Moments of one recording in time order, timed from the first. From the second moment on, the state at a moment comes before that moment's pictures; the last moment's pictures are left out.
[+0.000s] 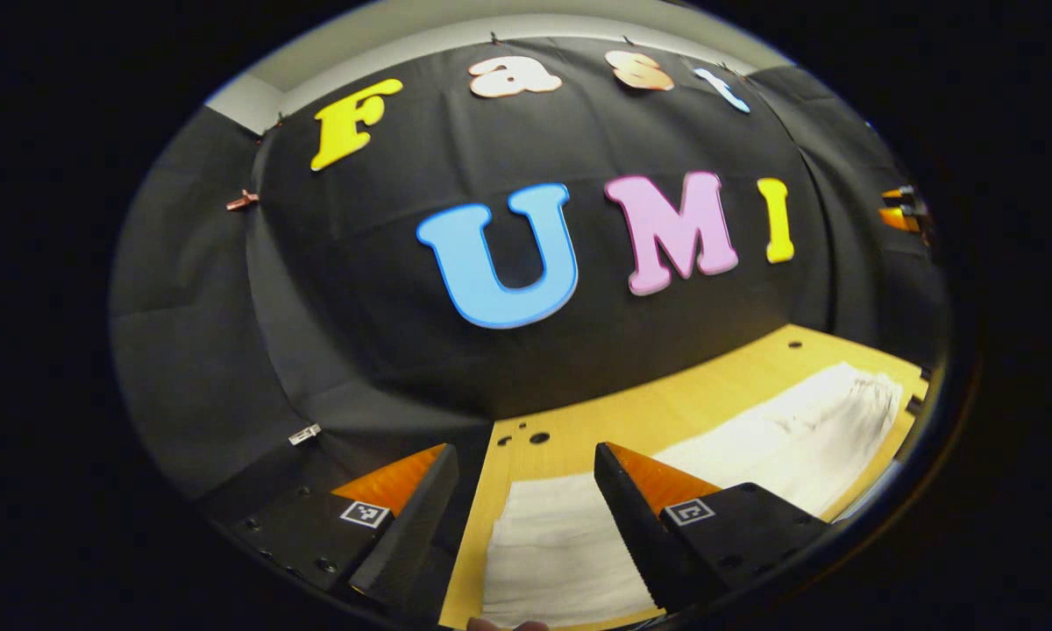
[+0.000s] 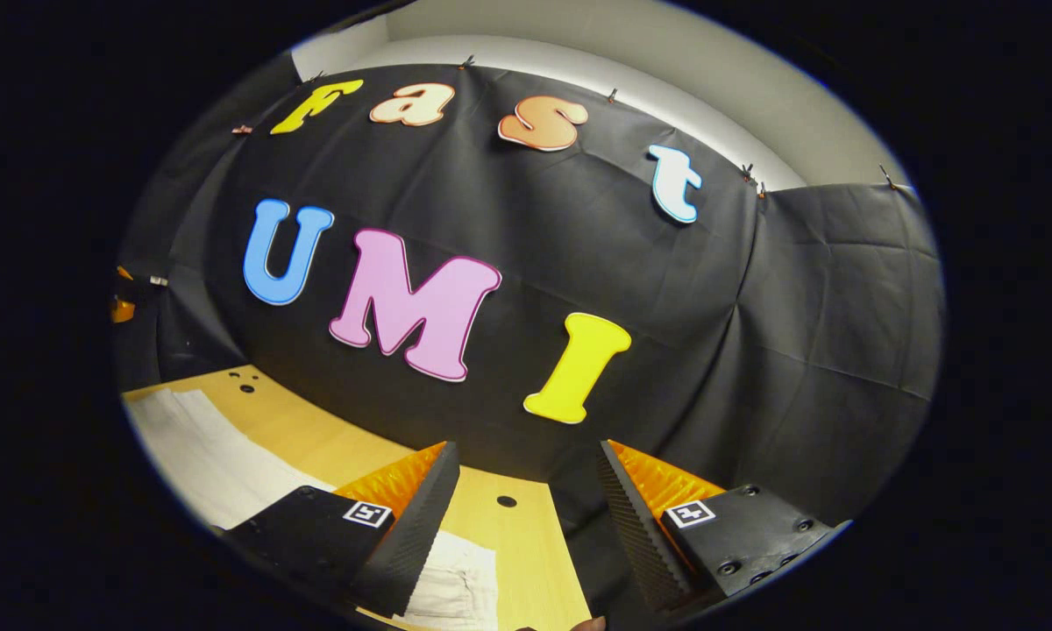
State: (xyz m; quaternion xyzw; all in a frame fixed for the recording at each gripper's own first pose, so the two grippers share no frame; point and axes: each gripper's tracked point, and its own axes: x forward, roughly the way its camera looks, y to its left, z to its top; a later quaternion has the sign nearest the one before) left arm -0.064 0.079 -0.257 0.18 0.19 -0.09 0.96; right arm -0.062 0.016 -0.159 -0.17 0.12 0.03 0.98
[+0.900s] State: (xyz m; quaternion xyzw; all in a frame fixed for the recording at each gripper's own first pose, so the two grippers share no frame) left arm -0.188 0.156 -0.479 0.43 0.36 -0.42 0.71; right arm -0.130 0.010 -0.204 -0.21 0.19 -0.07 0.96
